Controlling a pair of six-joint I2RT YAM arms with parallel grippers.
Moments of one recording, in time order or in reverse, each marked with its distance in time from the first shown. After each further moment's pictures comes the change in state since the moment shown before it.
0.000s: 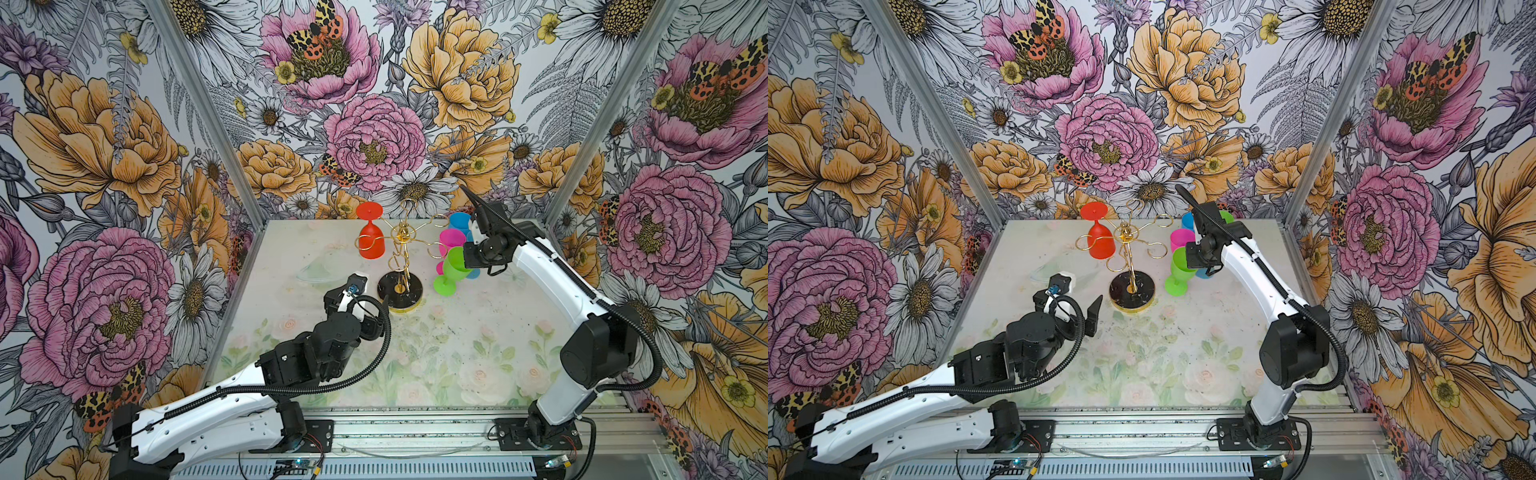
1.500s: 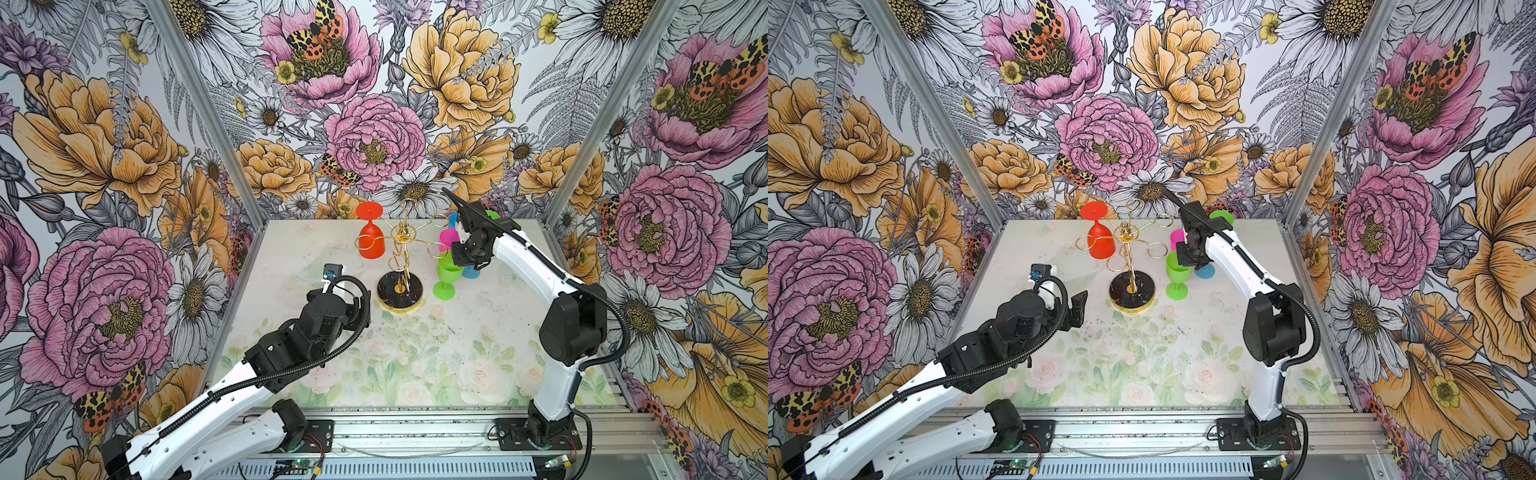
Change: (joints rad) left arm 0.257 -0.007 0.040 -0.190 0.243 -0.185; right arm 0.019 0.165 0.106 -0.001 0.013 -0.026
